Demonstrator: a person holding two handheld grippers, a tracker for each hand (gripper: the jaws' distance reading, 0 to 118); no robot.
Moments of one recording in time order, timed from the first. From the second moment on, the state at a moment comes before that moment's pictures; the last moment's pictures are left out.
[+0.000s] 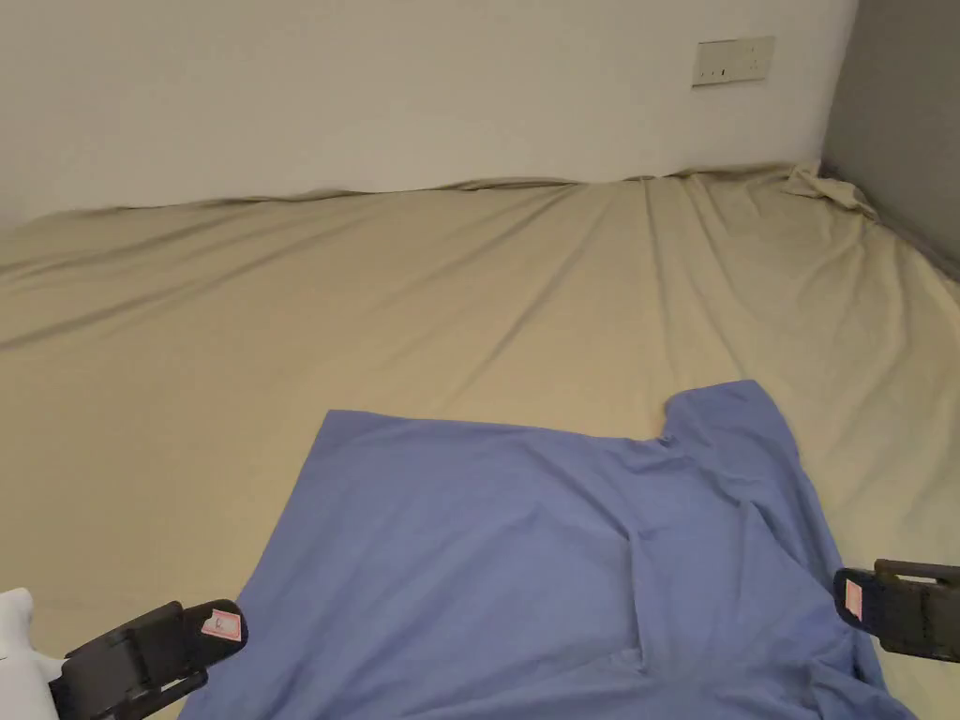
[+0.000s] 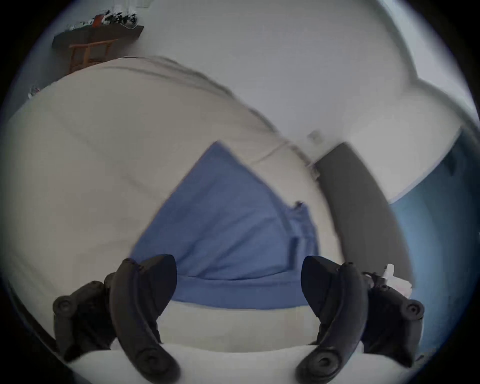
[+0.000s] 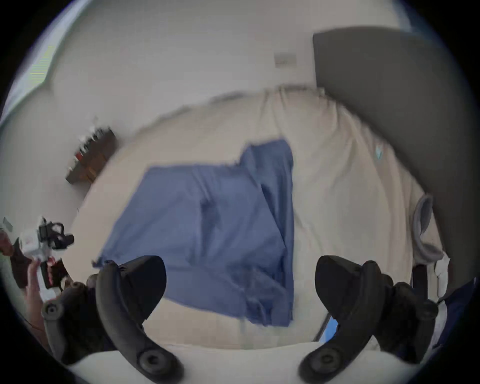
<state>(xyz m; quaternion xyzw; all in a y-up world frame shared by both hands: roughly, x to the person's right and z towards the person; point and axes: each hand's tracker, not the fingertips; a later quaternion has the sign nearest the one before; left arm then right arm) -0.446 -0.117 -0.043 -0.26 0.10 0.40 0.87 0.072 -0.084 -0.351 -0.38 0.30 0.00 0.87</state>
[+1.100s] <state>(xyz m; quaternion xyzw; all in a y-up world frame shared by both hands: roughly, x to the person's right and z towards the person) -0.457 -0.235 -0.082 -0.45 0.28 0.15 0.83 0.057 -0.138 -0.305 -0.40 0.30 0.03 0.87</state>
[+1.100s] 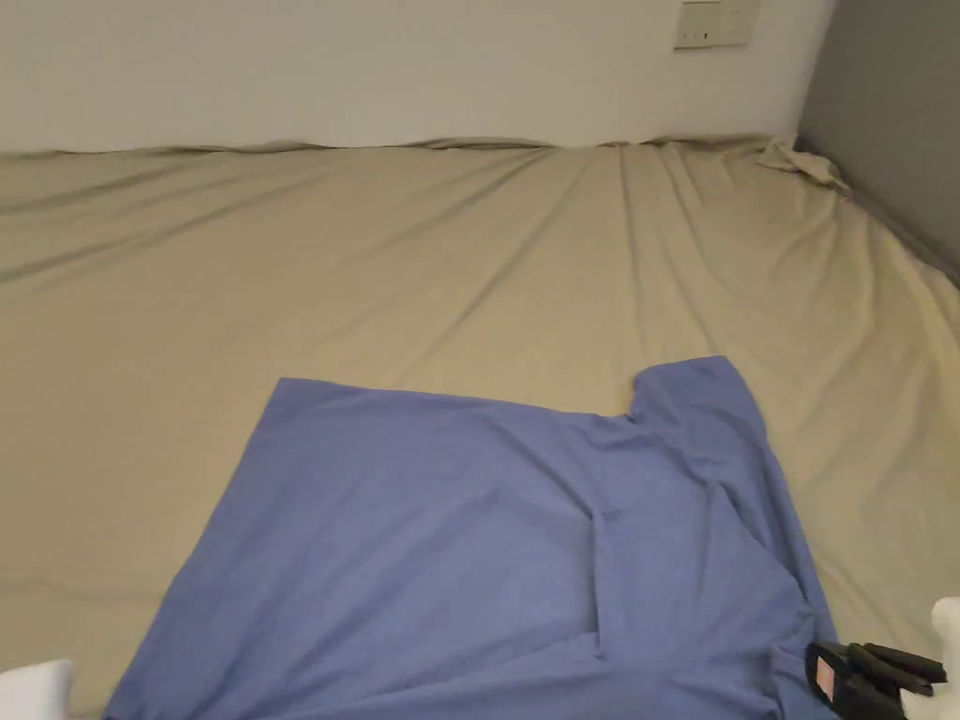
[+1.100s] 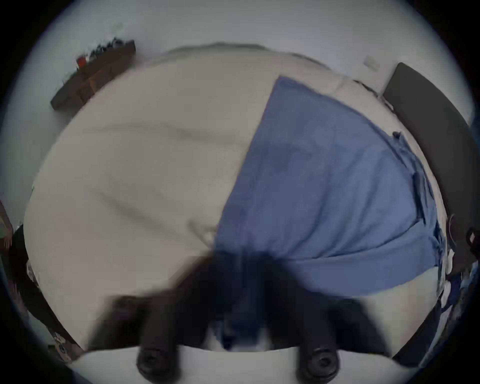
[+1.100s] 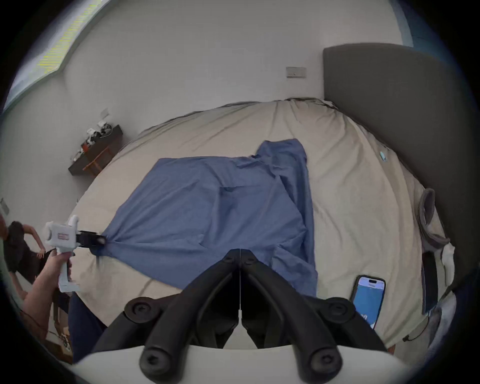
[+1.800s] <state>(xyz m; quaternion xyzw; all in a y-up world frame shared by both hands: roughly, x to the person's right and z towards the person) -0.458 -0.216 -0.069 -0.40 0.20 0.32 0.84 0.061 -0.262 -0.370 -0.53 0.23 0.11 0.81</state>
